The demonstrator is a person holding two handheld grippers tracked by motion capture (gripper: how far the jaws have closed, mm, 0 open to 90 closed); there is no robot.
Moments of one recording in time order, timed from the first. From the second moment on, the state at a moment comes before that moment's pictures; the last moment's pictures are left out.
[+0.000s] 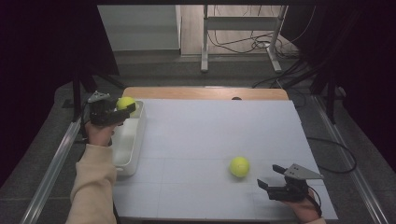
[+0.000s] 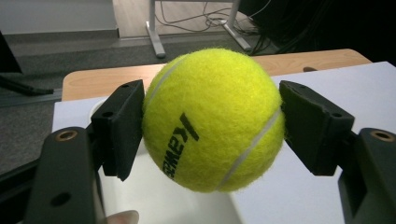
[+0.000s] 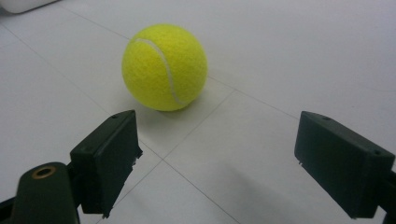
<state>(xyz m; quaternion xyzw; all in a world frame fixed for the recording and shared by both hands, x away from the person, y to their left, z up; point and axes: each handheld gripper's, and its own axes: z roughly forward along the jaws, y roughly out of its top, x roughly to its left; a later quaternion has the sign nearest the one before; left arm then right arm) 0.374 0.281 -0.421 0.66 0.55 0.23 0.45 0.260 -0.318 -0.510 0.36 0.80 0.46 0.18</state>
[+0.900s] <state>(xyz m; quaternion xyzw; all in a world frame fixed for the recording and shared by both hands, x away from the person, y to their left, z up) 0.406 0.281 -0.432 0.69 0.57 0.21 0.39 0.260 -0.317 -0.510 0.36 0.80 0.46 0.18</state>
